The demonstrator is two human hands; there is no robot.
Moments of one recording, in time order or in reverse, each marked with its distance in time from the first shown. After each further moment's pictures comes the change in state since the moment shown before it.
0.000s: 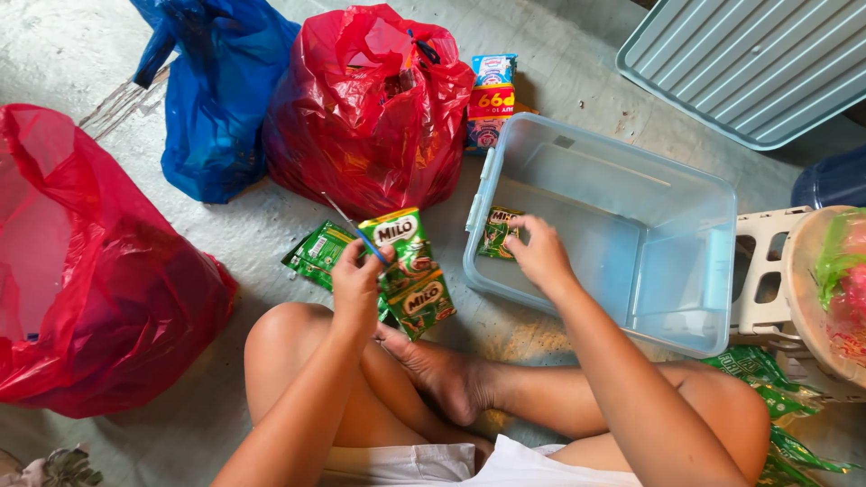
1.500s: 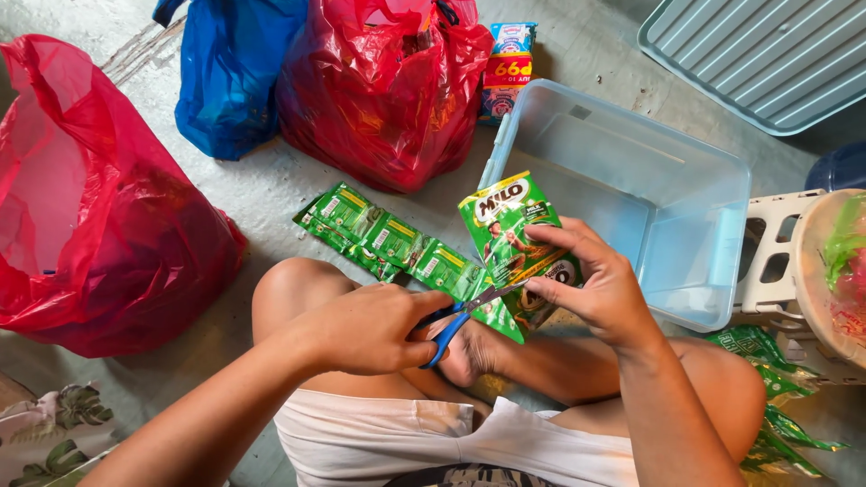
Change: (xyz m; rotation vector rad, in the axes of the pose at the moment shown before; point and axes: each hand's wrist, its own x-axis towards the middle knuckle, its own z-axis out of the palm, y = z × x) left_hand -0.129 0.161 0.032 1.288 -1.109 0.173; right_hand -0.144 -0.111 -0.100 0.552 -0.211 -0.419
